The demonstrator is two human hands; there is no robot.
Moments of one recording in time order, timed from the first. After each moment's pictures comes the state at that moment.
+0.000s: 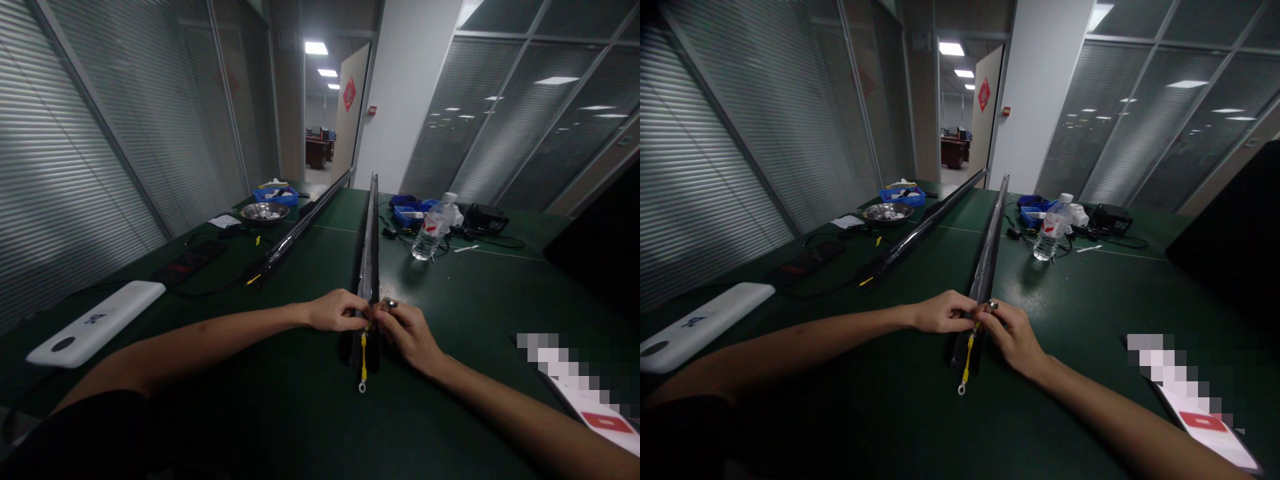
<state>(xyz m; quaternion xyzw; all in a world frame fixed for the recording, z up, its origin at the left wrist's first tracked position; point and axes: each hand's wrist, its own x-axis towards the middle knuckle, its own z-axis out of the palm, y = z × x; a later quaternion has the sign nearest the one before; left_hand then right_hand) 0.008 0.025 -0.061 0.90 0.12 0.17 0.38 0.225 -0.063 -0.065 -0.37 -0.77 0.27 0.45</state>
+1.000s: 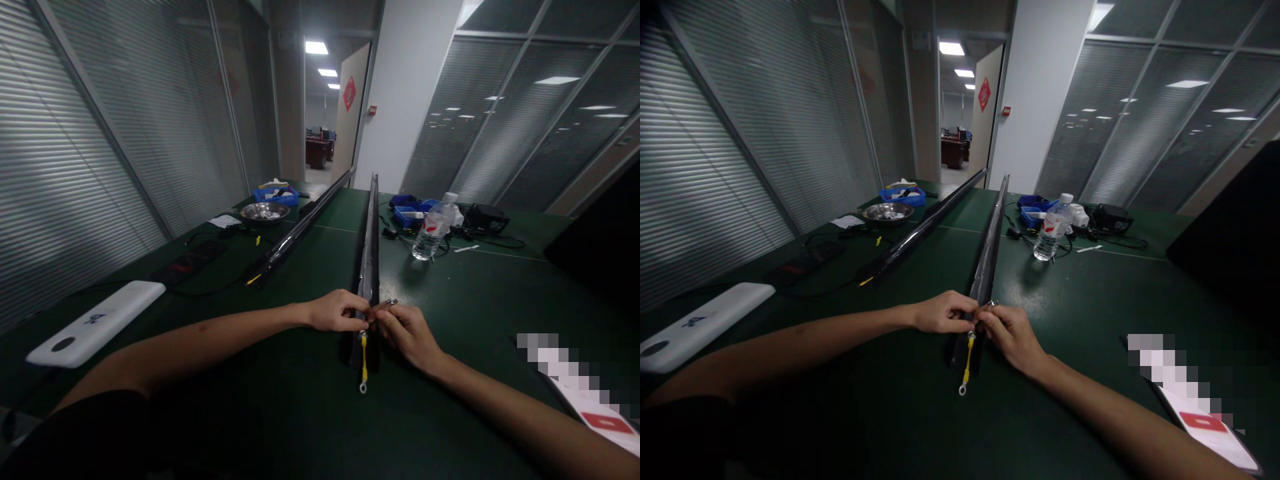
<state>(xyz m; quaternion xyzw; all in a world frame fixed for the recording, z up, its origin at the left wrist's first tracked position) 0.007 0.026 -0.062 0.90 0.12 0.17 0.38 0.225 -0.061 -0.071 -0.38 -0.74 0.33 0.44</state>
